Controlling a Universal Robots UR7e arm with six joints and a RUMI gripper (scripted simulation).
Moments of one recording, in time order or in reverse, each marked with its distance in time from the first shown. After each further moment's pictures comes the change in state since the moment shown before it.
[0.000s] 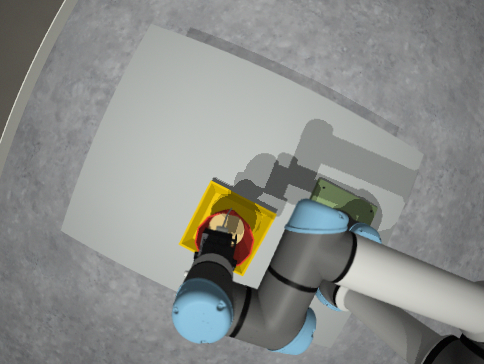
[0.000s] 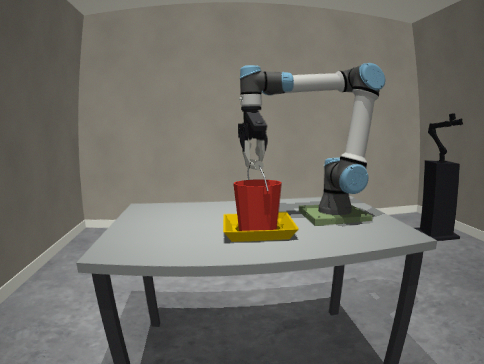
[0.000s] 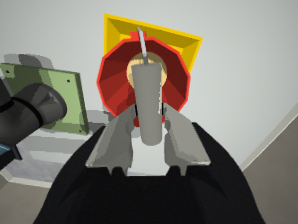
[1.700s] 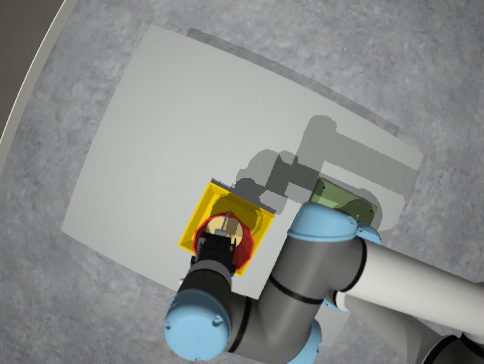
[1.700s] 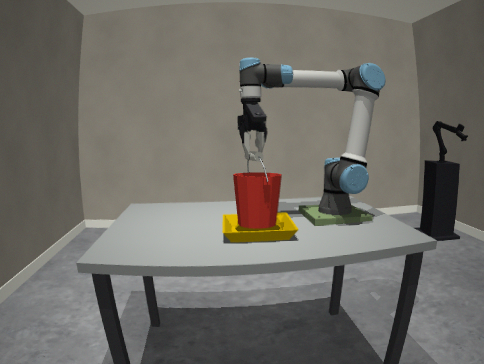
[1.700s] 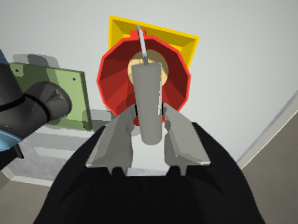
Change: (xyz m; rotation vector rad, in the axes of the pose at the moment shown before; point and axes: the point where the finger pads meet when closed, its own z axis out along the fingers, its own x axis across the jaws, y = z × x) arm 0.001 -0.001 -0.030 0.000 -0.002 0.000
